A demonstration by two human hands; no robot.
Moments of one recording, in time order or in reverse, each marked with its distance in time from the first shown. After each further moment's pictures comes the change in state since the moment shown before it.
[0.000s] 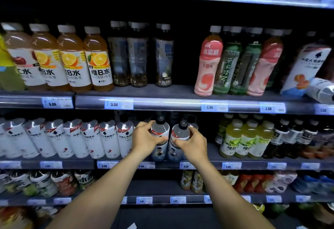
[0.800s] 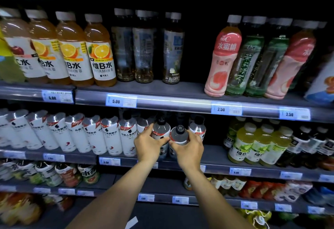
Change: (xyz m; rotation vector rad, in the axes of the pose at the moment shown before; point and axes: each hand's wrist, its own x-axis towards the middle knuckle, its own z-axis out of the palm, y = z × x) left_hand 0.002 -0.027 0.039 -0.029 0.251 -0.150; right_hand 0.012 0.030 0.057 -0.066 0.172 -0.022
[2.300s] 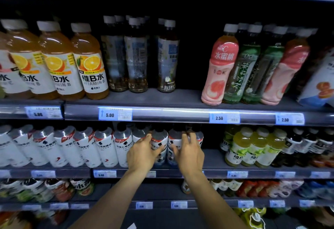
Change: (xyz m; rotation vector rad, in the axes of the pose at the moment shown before) left_hand 0.019 -0.002 -0.018 0.522 -0.184 0.235; right_hand 0.022 -0.001 0.003 -0.671 -0.049 -0.241
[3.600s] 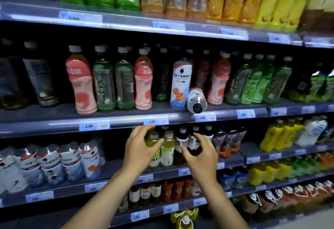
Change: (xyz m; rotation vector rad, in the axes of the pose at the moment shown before) left_hand -0.113 0.368 0.035 -0.614 0.102 0.390; right_hand -0.026 0.353 -0.241 0.512 0.303 0.158
